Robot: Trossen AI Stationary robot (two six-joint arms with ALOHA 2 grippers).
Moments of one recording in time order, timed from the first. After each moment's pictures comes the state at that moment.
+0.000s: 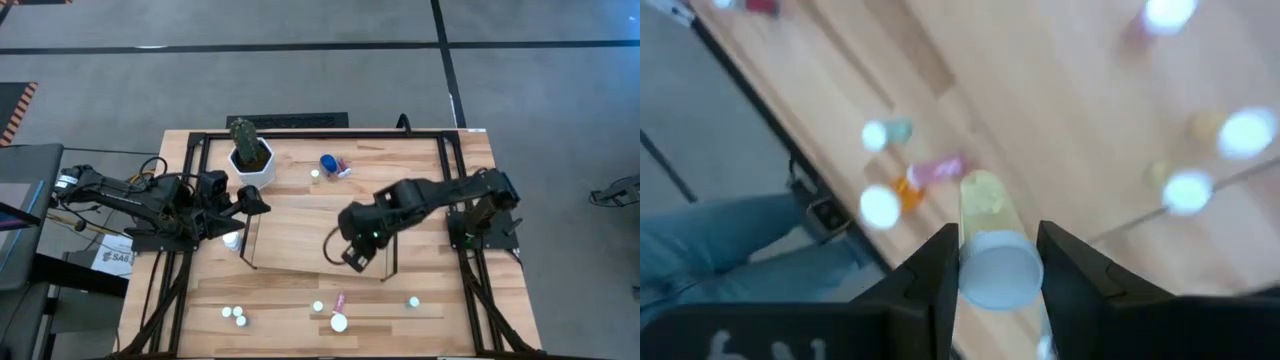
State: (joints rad) left arm -0.20 0.83 0.59 0.66 0.10 -0.78; right arm 0.26 1.79 1.97 -1.40 -0.10 0.98
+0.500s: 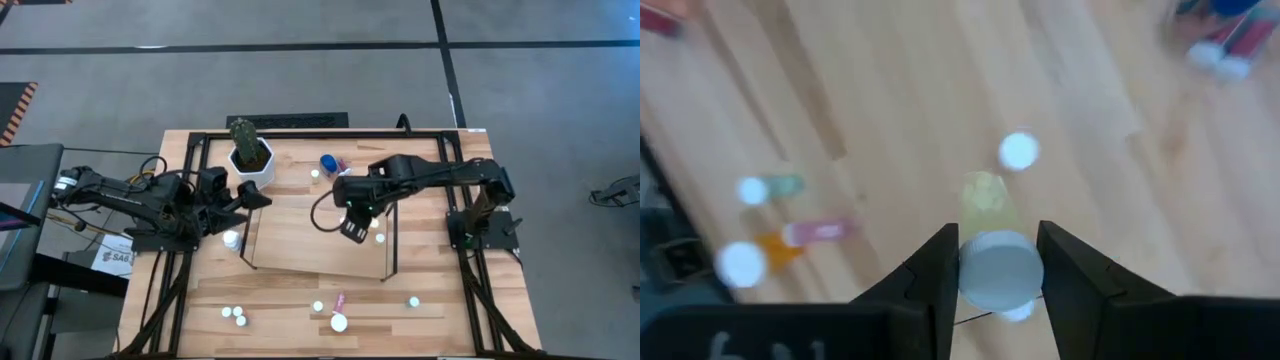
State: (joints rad) left arm -0.17 0.83 0.59 0.66 0.06 -0.77; right arm 0.09 1.80 1.97 -1.43 0.05 0.57
